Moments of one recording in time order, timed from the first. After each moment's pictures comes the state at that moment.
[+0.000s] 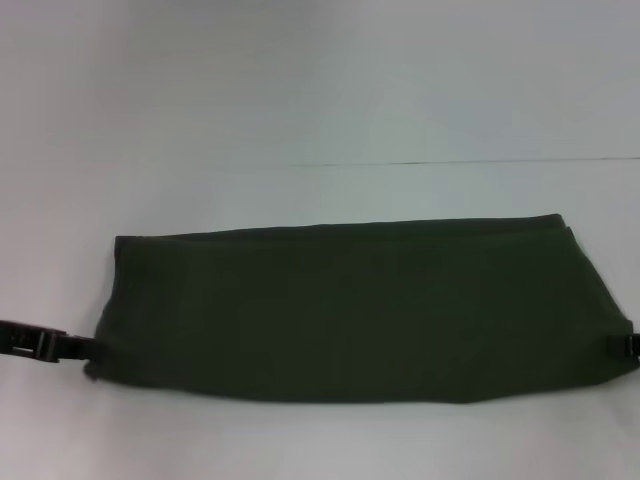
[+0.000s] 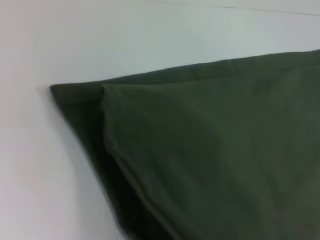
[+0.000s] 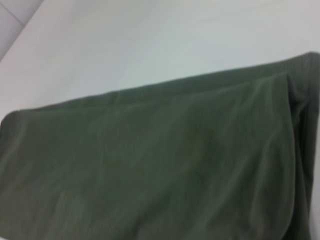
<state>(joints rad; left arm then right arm) -0.66 -1.98 0.37 0.81 2.69 1.59 -2.04 0.44 1.97 -0.55 -0.81 -2.31 -1.47 2.08</state>
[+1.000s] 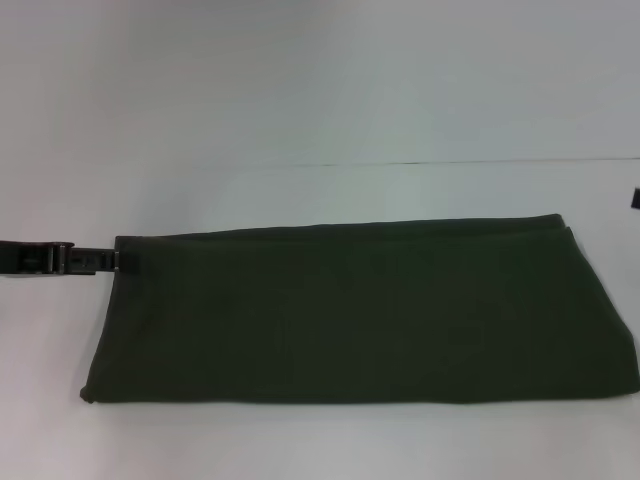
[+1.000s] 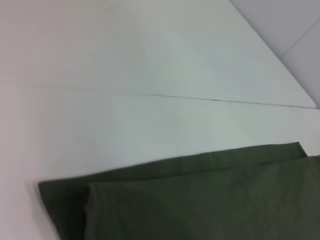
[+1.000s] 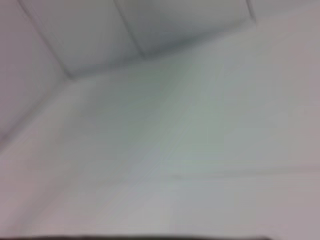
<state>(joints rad) -0.72 -1.96 0.30 0.80 2.56 1.57 -2.13 0.50 1.96 -0.43 -0.85 -2.12 -1.34 1.95</state>
